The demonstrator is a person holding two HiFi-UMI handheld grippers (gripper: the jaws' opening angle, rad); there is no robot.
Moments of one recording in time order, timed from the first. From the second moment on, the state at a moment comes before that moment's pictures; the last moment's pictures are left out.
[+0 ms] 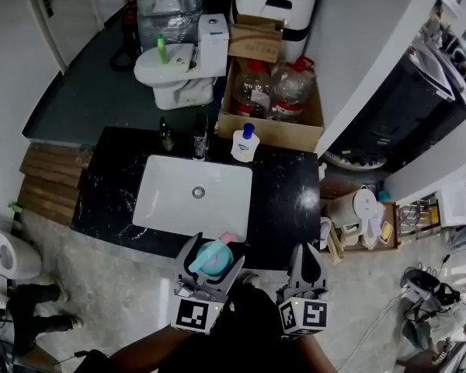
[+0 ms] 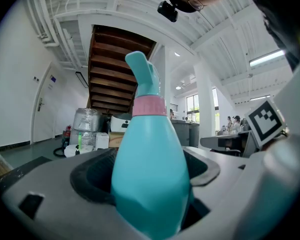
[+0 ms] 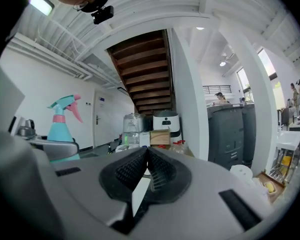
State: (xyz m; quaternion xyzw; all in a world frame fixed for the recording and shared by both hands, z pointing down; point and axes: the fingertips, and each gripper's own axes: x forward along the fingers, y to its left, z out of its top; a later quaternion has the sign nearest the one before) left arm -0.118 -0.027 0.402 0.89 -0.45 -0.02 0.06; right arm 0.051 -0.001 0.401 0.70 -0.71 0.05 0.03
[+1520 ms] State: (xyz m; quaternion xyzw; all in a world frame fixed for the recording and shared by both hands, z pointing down) left arm 0.107 -0.272 0.528 0.88 -0.46 0.07 0.01; right arm 0.171 -0.188 0.451 0.61 -0.79 0.10 0.01
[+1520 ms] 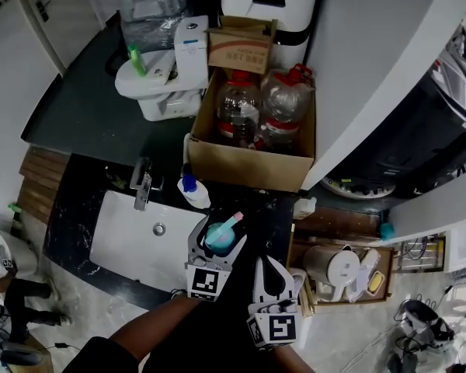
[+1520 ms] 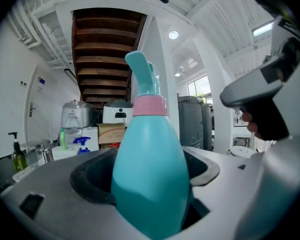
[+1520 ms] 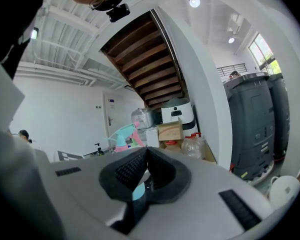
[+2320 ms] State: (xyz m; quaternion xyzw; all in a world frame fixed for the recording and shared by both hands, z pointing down) left arm 0.143 -0.352 0.594 0.88 -0.47 0.08 0.04; right arm 0.192 -0.234 0.474 0.60 -0.79 0.10 0.05
